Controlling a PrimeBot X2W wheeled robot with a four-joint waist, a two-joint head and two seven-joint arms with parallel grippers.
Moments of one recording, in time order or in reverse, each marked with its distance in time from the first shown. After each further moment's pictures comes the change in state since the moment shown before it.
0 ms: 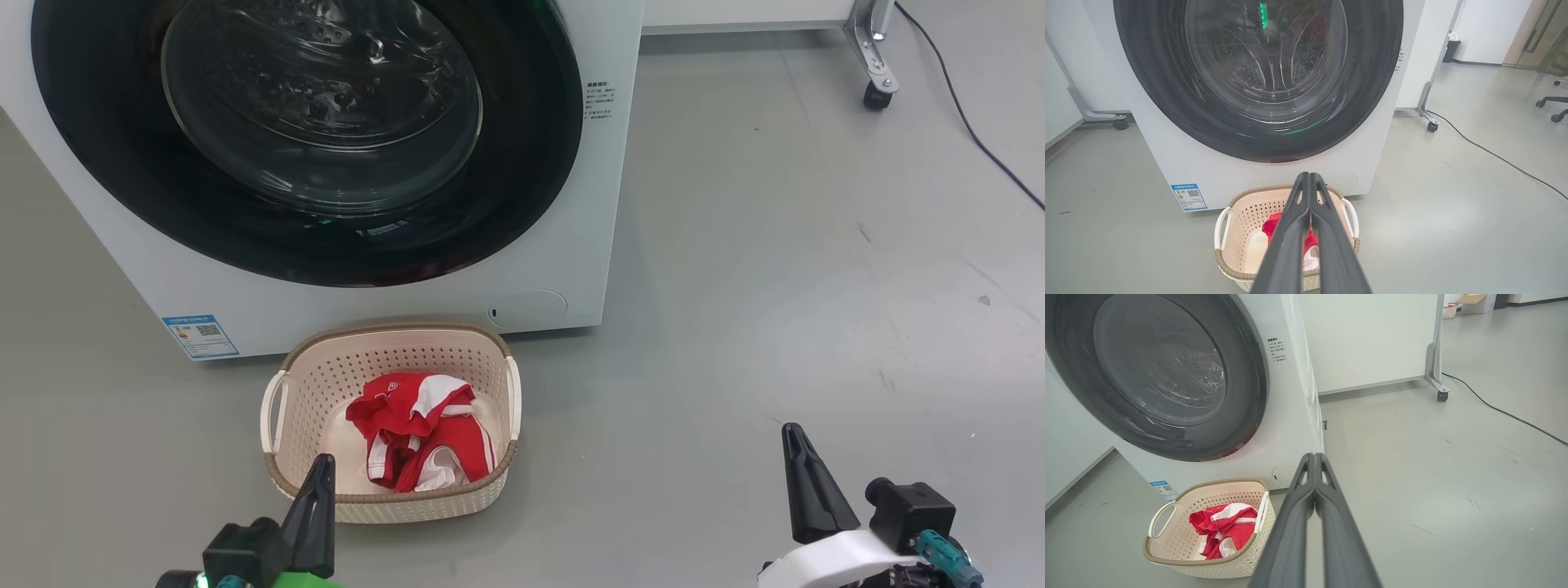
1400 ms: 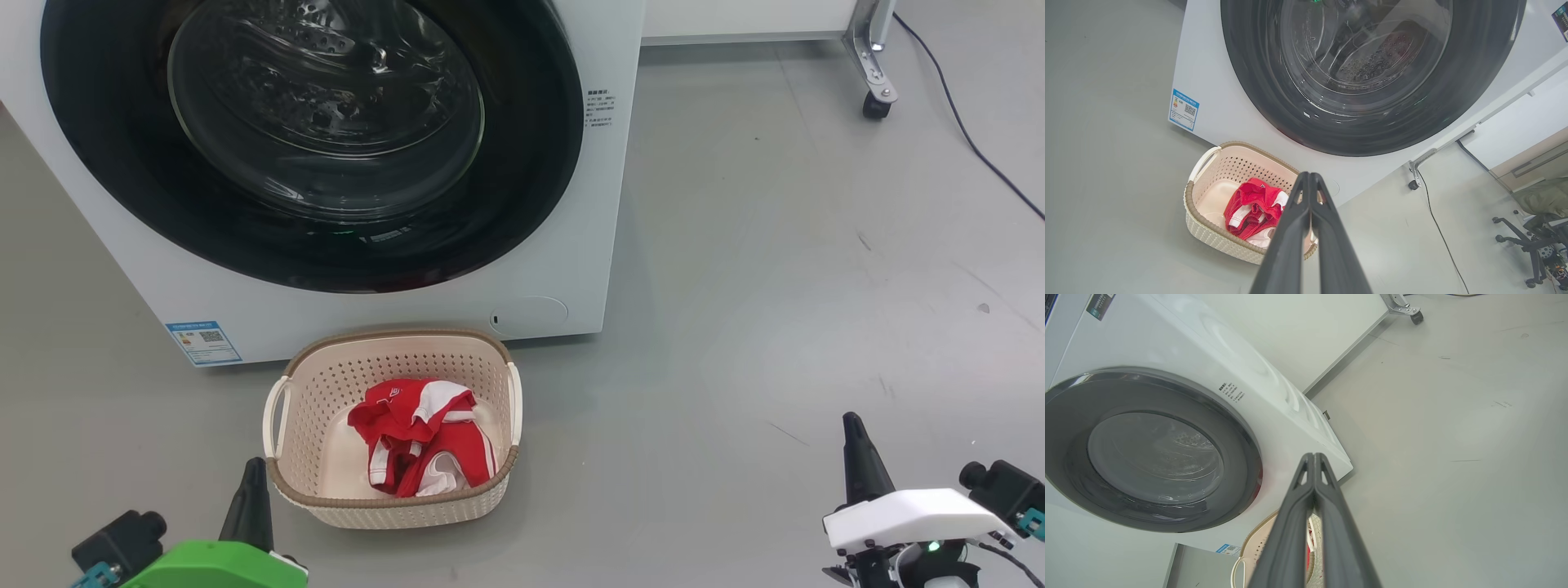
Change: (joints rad) left arm -0.017 -0.002 0.122 0.002 -0.573 -0.072 0.129; right arm -0.041 -0.006 -0.116 0.010 0.562 0.018 0.126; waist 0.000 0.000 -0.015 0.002
